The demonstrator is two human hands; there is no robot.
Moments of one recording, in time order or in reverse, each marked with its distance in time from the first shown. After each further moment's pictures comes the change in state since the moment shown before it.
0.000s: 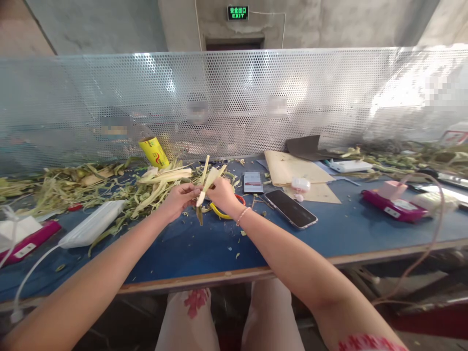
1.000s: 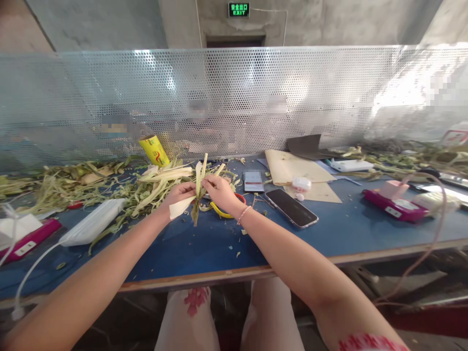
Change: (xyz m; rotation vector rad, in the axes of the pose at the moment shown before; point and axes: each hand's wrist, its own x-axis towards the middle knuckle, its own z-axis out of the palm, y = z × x) left_hand 0.000 0.004 0.001 0.073 -0.049 0.073; right_hand -0.003 0.000 -0.001 0.135 -0.061 -0.120
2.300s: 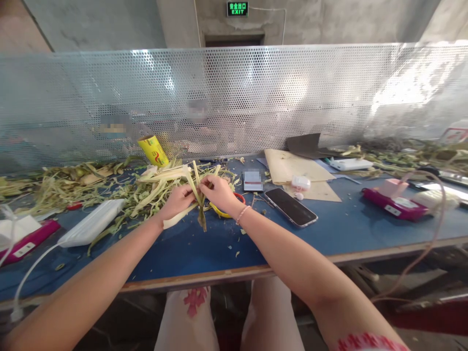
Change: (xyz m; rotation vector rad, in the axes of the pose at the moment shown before) left_hand -0.004 0.002 0.003 0.454 -0.010 0.147; right_hand -0.002 -0.009 0.000 -0.042 0.029 0.094
